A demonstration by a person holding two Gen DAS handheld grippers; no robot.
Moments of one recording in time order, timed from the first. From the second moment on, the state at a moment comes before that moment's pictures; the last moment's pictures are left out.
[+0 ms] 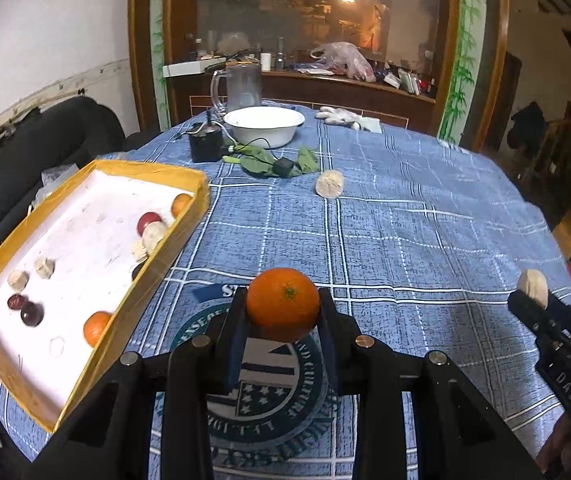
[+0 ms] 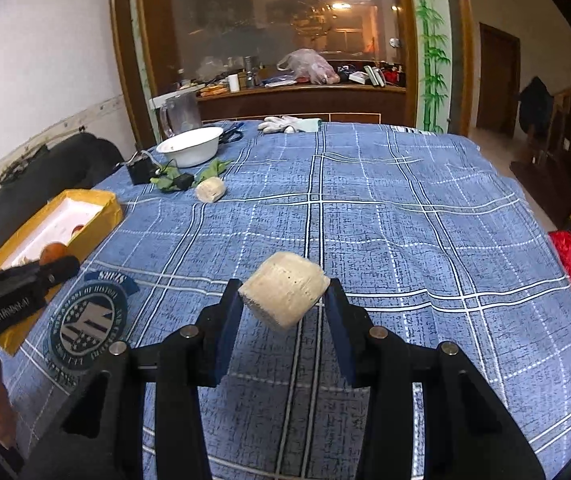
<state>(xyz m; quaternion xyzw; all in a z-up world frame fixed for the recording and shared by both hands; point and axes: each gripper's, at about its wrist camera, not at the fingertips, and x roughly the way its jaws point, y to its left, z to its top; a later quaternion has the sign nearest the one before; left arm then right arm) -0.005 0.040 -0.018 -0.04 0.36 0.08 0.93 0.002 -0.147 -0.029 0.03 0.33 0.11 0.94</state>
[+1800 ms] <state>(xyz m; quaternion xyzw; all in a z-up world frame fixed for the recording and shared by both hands) -0.045 0.160 0.004 -0.04 0.34 0.24 0.91 0.016 -0.046 -0.007 -0.02 0.33 0.19 0.92</state>
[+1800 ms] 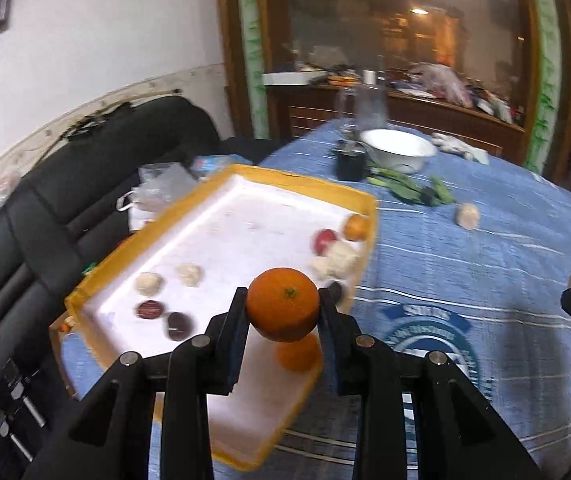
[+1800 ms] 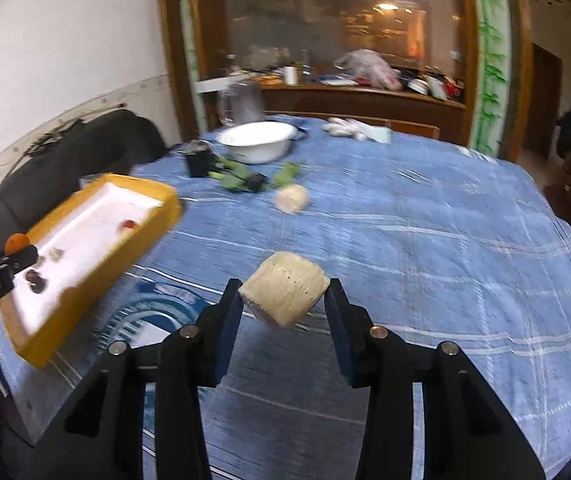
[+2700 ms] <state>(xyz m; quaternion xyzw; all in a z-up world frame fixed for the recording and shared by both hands) -0.019 0.276 -0.029 -0.11 0.38 0.34 0.85 0.110 0.196 -0.025 -0.09 0.36 0.35 0.86</state>
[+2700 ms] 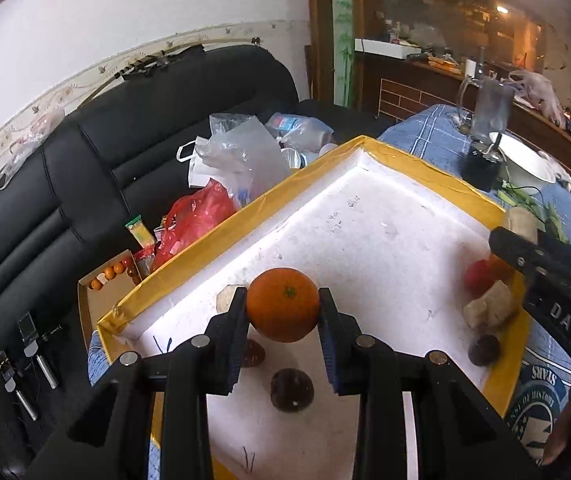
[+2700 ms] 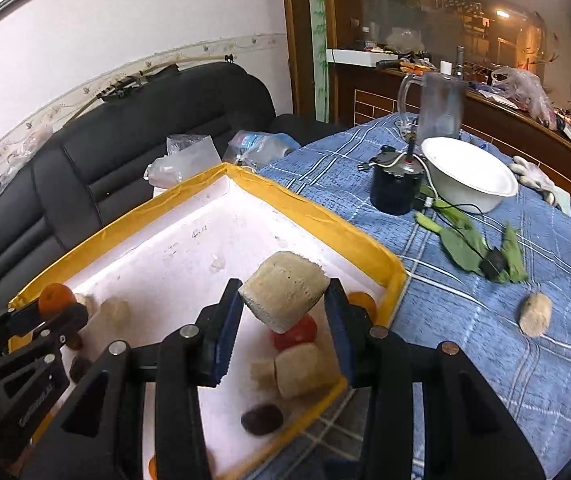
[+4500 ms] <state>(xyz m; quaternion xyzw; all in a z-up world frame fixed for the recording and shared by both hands) -0.080 0.239 0.017 -0.11 0.33 0.35 0.87 -0.036 0.082 0.036 -0.19 0.28 0.40 0.85</state>
